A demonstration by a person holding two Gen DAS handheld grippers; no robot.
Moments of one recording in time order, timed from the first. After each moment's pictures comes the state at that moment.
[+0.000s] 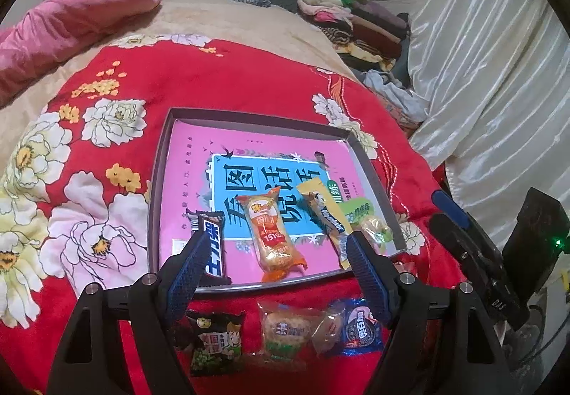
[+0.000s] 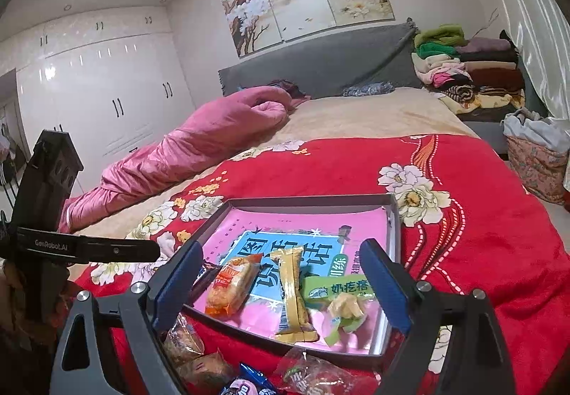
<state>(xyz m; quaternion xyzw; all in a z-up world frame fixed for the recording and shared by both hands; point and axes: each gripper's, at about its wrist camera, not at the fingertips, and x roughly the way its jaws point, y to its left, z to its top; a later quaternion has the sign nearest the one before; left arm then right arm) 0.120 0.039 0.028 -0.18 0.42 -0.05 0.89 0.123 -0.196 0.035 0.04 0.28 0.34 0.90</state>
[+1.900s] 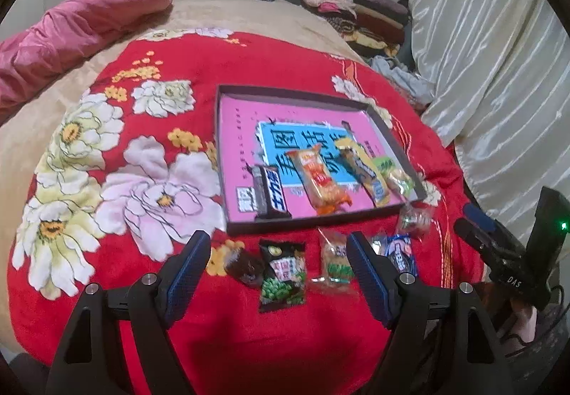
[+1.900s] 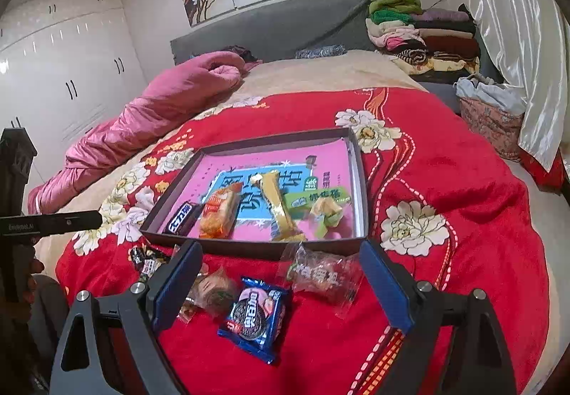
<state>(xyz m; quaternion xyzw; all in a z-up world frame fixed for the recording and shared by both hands) 0.050 0.076 0.020 -0.14 0.44 -0.04 0.89 0.053 -0.201 0.026 0.01 0.37 0.23 0.90</state>
